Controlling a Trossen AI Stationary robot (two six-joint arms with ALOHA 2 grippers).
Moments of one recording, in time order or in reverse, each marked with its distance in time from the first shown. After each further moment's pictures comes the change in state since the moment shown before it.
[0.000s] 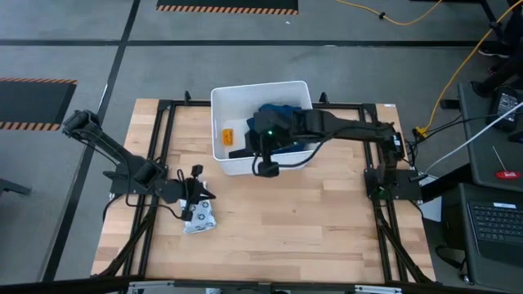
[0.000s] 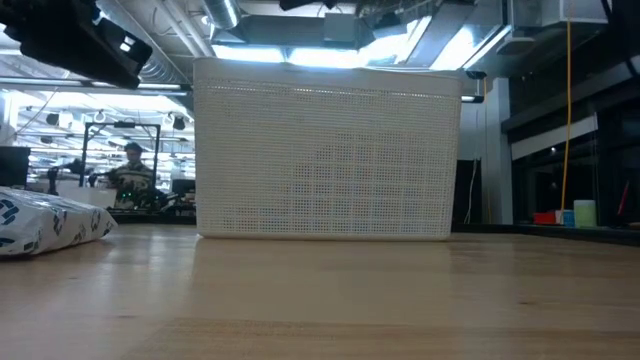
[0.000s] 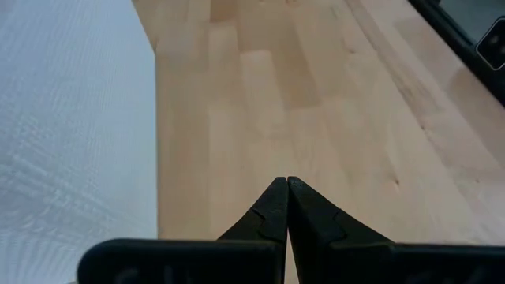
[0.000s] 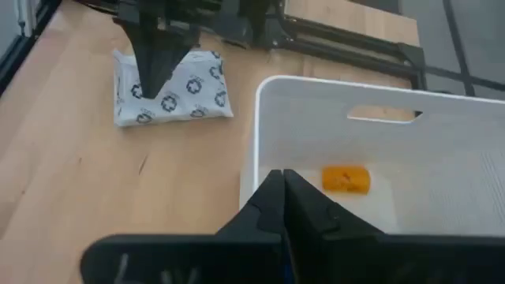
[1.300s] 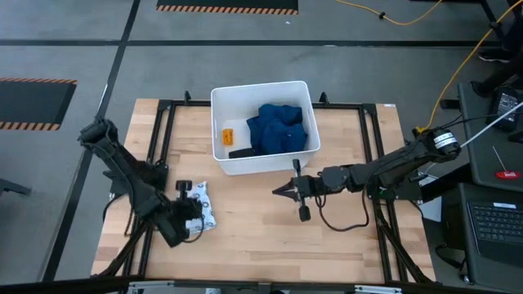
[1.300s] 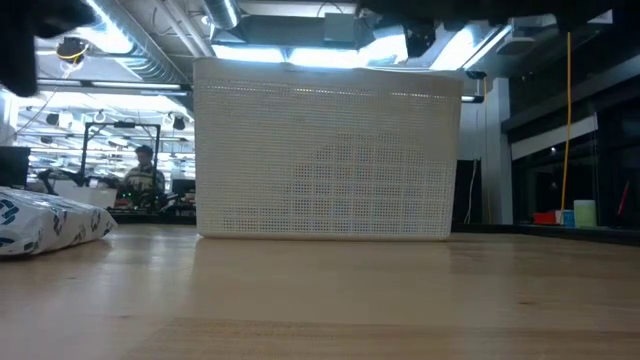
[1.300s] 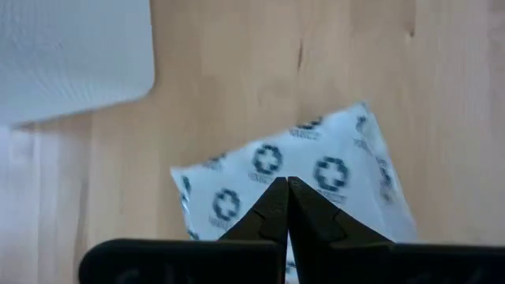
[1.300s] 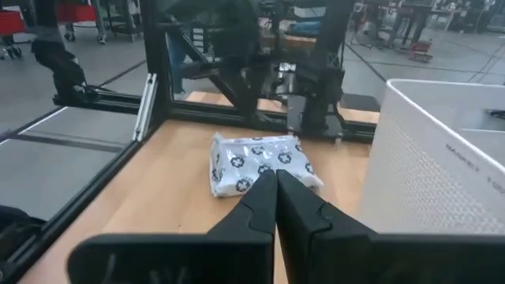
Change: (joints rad) left arm -0.259 0.477 0.509 -0.829 -0.042 -0.589; right arm 0.306 -0.522 -1.417 1.507 0.134 0.201
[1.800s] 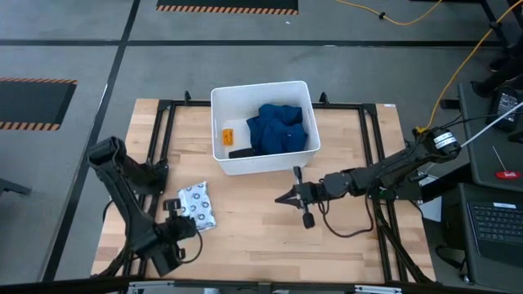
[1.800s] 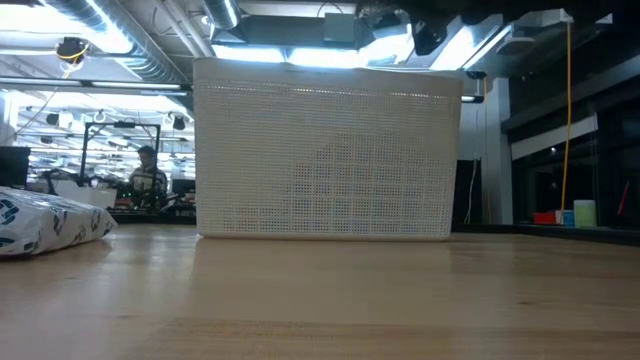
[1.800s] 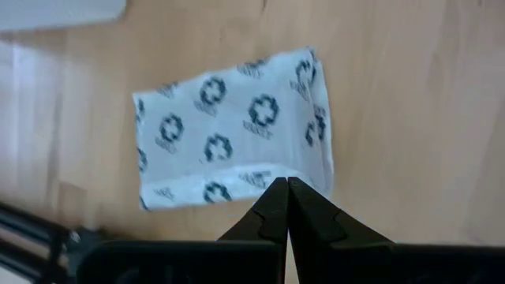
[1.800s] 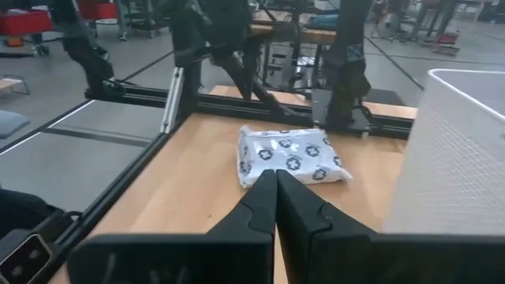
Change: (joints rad) left arm -0.163 0.263 0.282 -0.261 0.099 -0.383; right arm 0.060 0.000 -0.007 -0.017 0.000 0.029
